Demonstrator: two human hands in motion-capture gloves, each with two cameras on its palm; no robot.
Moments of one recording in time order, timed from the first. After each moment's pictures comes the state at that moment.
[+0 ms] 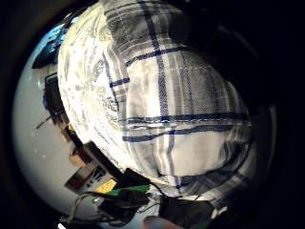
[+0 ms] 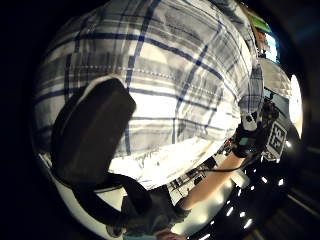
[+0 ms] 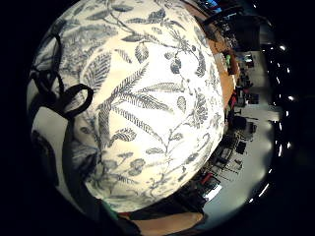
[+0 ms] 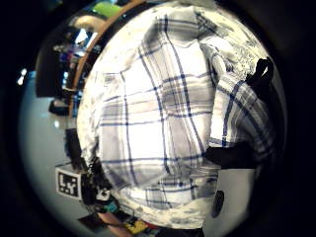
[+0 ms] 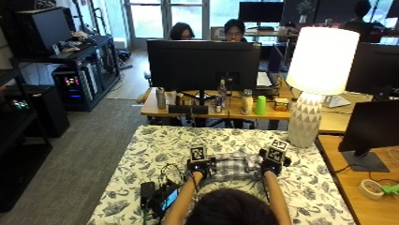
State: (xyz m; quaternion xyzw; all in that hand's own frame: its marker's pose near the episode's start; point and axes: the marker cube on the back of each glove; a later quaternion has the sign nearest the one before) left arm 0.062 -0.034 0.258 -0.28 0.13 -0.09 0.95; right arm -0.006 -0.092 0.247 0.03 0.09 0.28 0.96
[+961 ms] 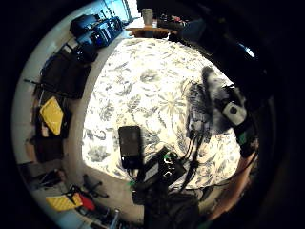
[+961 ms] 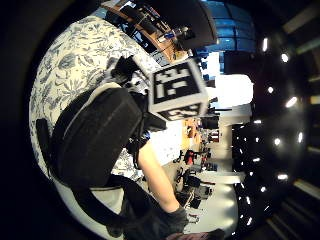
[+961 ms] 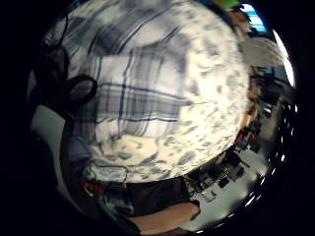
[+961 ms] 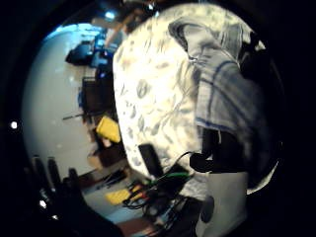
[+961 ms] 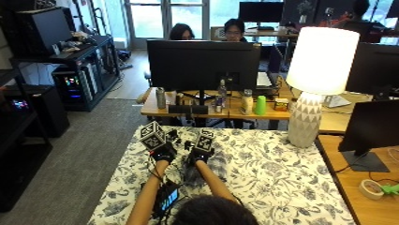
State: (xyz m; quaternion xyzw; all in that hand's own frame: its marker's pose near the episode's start) left arm -0.116 -0.013 0.131 0.02 0.31 -0.17 0.93; right arm -0.378 -0.121 0.245 -0.12 -0.07 0.01 0.99
